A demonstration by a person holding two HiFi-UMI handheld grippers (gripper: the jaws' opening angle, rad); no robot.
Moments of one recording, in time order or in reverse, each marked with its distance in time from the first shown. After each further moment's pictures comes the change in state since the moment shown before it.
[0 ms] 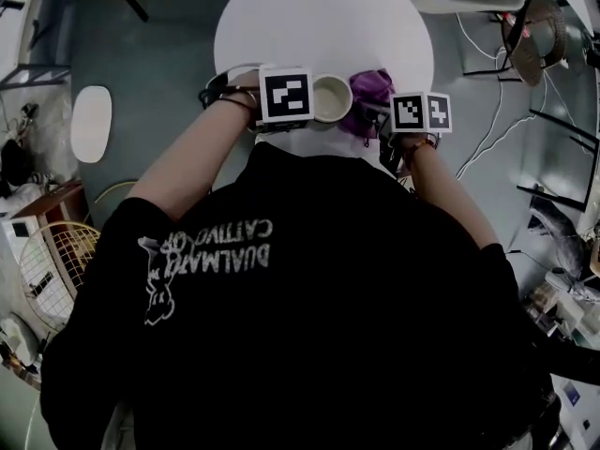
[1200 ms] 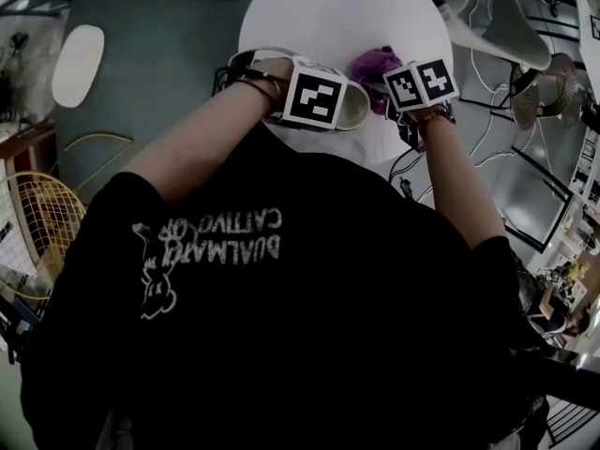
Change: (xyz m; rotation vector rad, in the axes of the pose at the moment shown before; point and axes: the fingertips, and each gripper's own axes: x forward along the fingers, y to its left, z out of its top) left arm 0.000 0.003 0.005 0.069 -0.088 -0.057; right arm 0.037 0.020 0.062 -0.531 0.425 -0.125
